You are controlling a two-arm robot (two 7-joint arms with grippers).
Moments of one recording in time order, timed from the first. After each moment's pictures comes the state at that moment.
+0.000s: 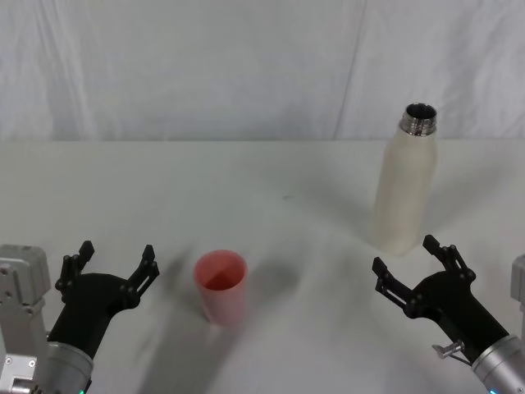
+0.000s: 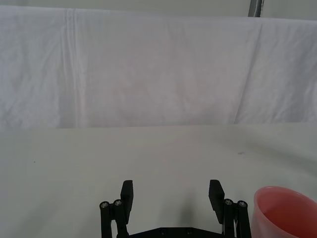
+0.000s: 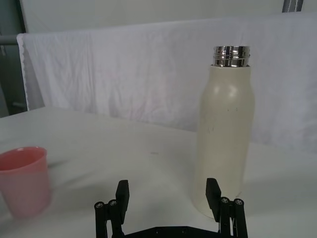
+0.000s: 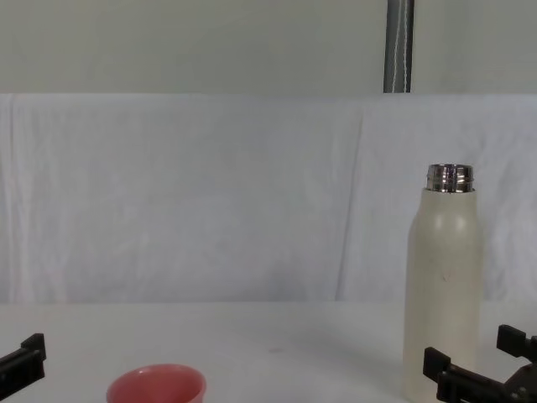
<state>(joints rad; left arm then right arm) 0.27 0.24 0.04 -1.85 -0.25 -0.02 -0.02 -0.11 0.25 -0.21 -1.67 0.23 -0.16 0.30</state>
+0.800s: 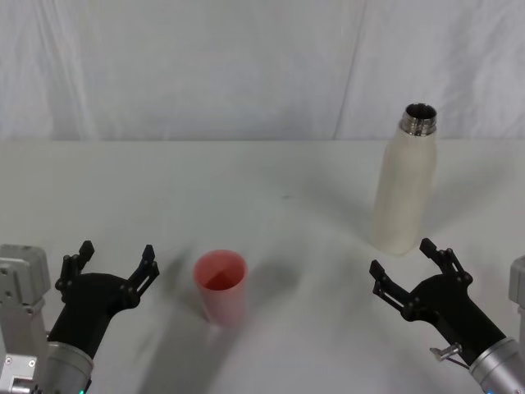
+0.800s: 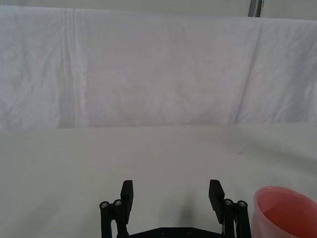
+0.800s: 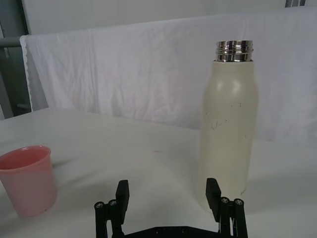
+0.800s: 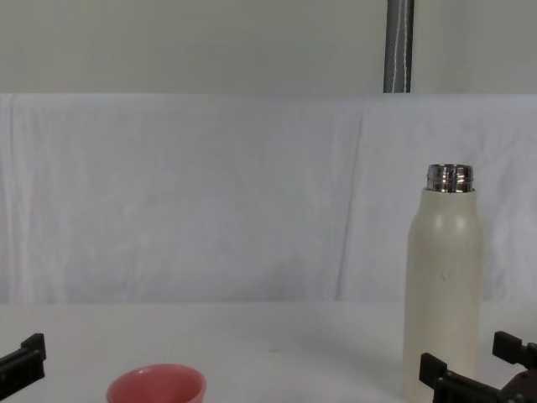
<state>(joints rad) 0.27 0.24 0.04 -1.85 -0.25 -0.02 -0.02 -0.11 0.25 -0.22 -1.66 0.25 -0.16 0.30</state>
